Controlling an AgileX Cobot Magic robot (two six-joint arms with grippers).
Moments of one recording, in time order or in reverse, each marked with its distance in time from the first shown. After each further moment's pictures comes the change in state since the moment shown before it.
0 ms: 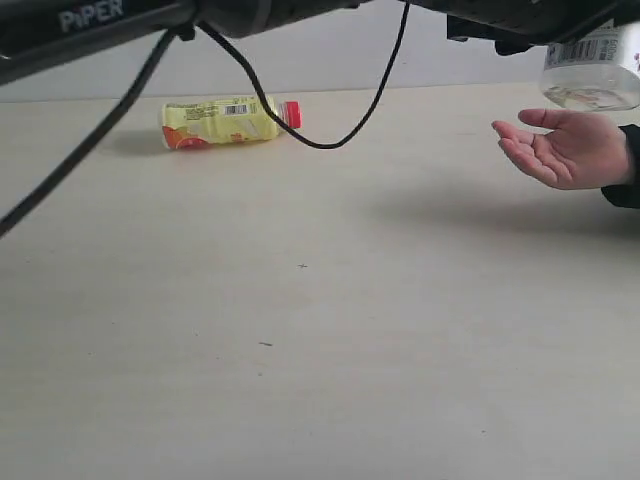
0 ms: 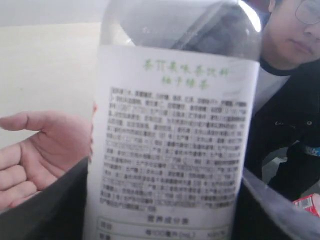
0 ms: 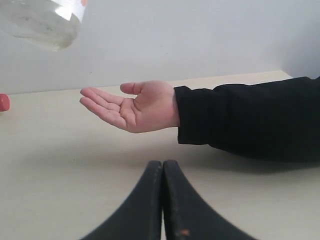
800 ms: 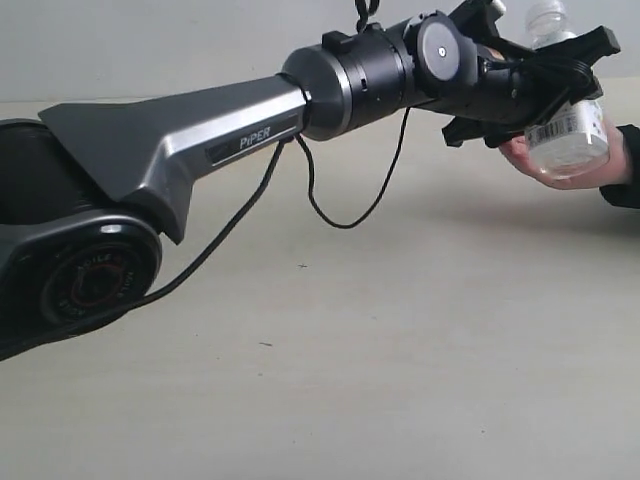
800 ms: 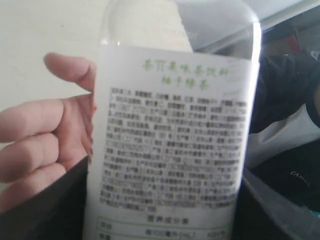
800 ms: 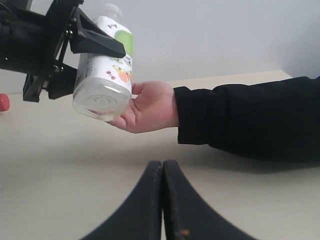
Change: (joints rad) left arm 0.054 0.344 -0.240 -0.113 -0.011 -0.259; right arm 0.000 0.000 0.000 0.000 0.000 0.000
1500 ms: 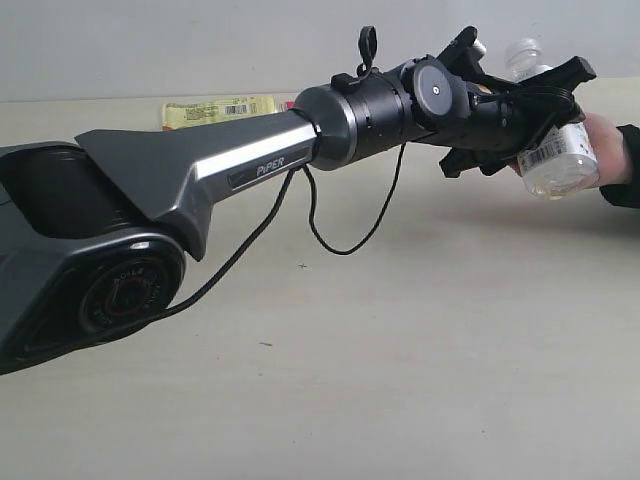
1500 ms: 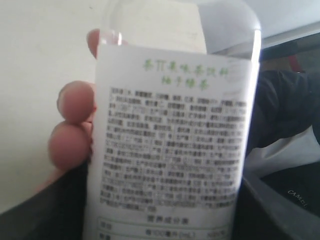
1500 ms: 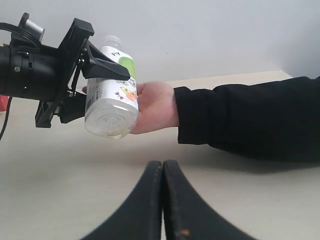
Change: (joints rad) left arm 0.002 0.069 -0.001 -0.106 -0.053 -0.006; right arm 0.000 0.000 0.000 0.000 0.000 0.000
